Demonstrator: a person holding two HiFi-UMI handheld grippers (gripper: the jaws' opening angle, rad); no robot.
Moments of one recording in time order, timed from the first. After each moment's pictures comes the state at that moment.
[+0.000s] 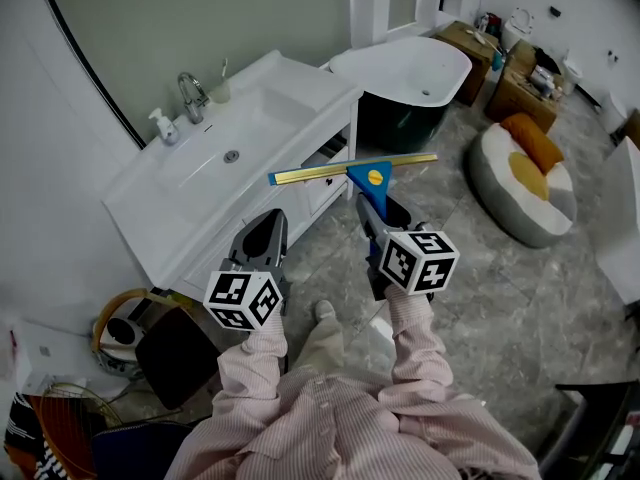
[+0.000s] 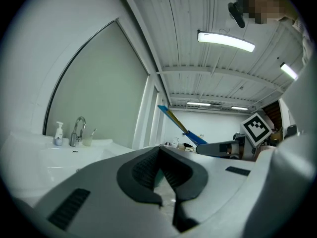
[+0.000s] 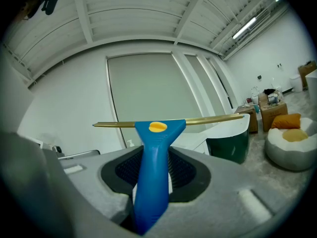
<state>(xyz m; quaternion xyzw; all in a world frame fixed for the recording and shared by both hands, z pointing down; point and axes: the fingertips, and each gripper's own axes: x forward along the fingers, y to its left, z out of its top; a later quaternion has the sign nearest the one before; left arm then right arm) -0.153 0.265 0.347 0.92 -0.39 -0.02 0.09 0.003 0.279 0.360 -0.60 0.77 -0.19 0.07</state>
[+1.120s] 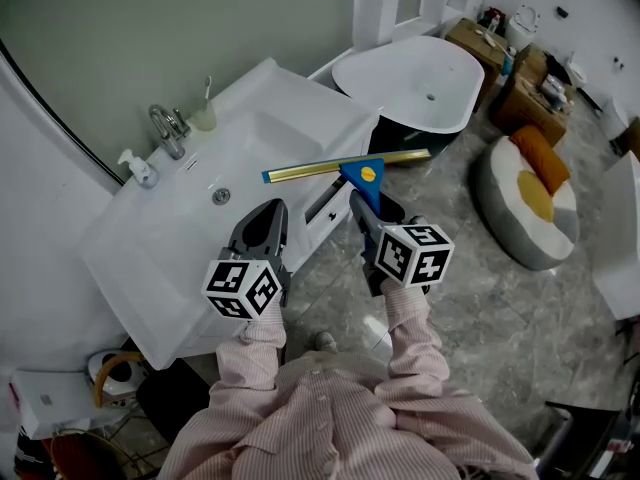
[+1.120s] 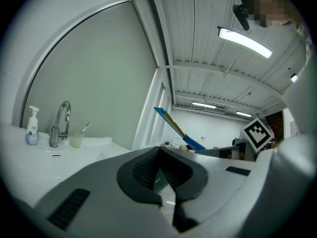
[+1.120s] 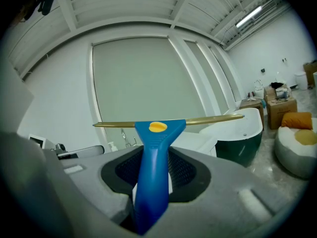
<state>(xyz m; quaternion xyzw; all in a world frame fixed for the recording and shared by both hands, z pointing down) -0.111 0.003 0.362 0.92 -0.38 -0.03 0.13 0.030 0.023 0.381 -0.60 0.77 -0.22 0.04</state>
